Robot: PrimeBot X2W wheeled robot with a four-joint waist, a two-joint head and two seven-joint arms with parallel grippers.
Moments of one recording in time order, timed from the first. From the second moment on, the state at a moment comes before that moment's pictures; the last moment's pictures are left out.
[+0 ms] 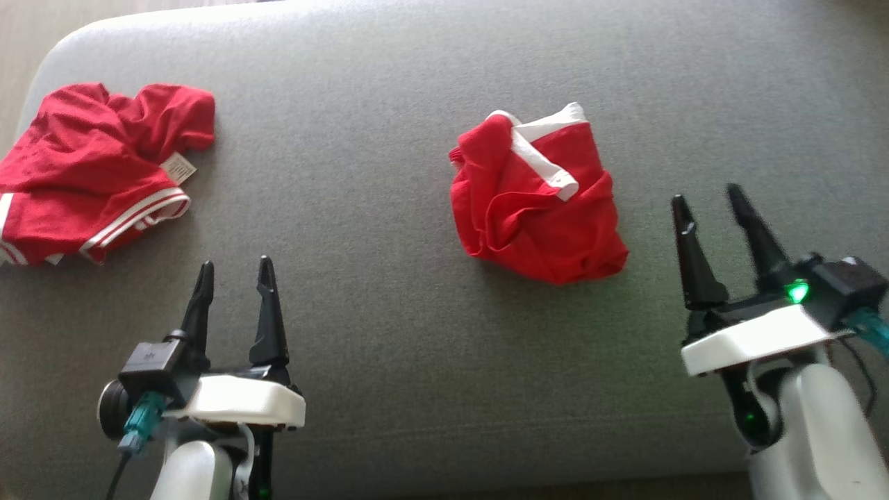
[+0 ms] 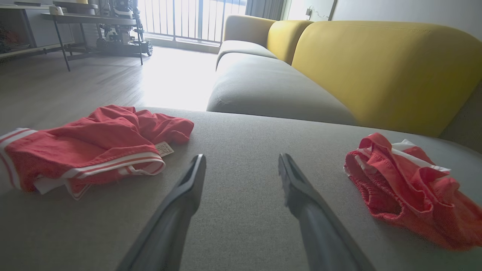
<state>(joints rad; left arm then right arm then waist) -0.03 0.04 -0.14 0.09 -0.20 0.08 -0.25 -0.19 -0.06 -0.05 0.15 0.19 0.13 -0.21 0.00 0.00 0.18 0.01</state>
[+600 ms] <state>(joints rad) -0.07 0.04 -0.18 0.10 -0.20 0.08 -0.25 -0.30 -0.06 0.01 0.31 0.16 0.13 -0.17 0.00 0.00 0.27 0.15</state>
